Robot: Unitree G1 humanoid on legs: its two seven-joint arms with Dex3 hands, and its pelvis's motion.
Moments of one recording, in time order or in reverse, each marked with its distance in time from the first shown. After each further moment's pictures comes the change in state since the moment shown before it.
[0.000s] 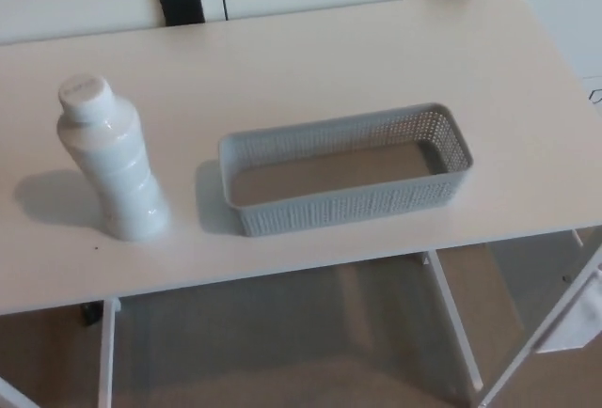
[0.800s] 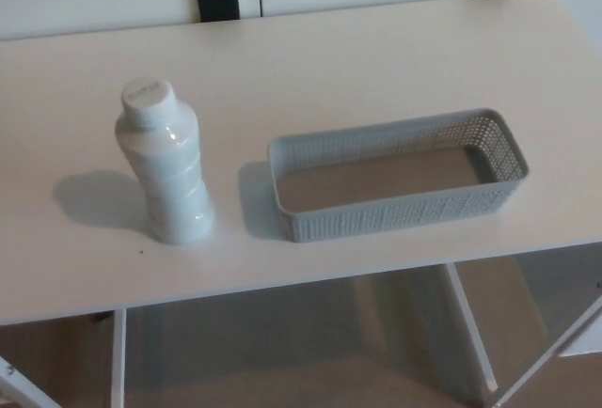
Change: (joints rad) left_arm -0.045 0.006 0.010 -0.019 0.009 0.033 0.005; right_arm -0.029 0.002 0.013 0.014 -0.004 -0.011 -0.005
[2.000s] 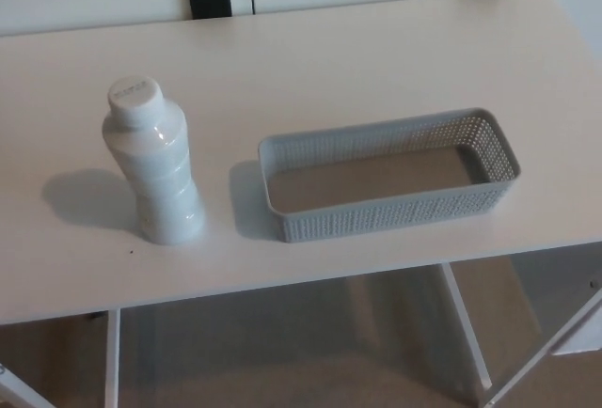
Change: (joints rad) left_arm 0.113 0.095 0.401 -0.617 -0.165 0.025 0.037; right_arm -0.041 0.007 0.003 -0.022 -0.001 0.004 -0.009
